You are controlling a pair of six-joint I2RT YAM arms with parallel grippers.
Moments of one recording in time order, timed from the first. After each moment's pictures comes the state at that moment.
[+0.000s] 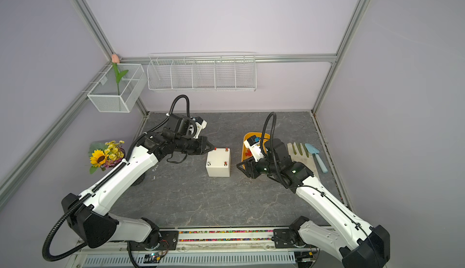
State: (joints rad) left arm -0.60 1.41 1.42 -0.81 0.38 -0.49; right arm 0.61 1.05 0.92 -0.50 -0.42 0.24
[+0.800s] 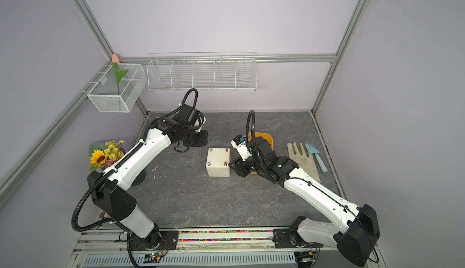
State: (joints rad) left arm -0.57 1.69 1.70 -1.06 0.13 -0.37; right arm 0.75 1.19 1.02 -0.51 -0.23 0.18
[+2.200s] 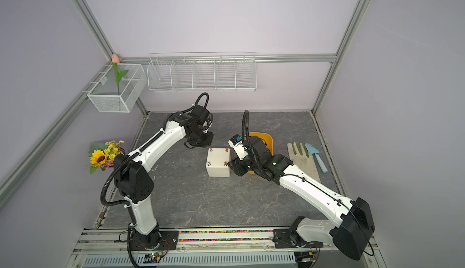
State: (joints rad) left arm -0.56 1.90 1.81 -1.14 0.10 -0.31; right arm 0.77 1.25 1.05 -0.51 -0.18 0.18
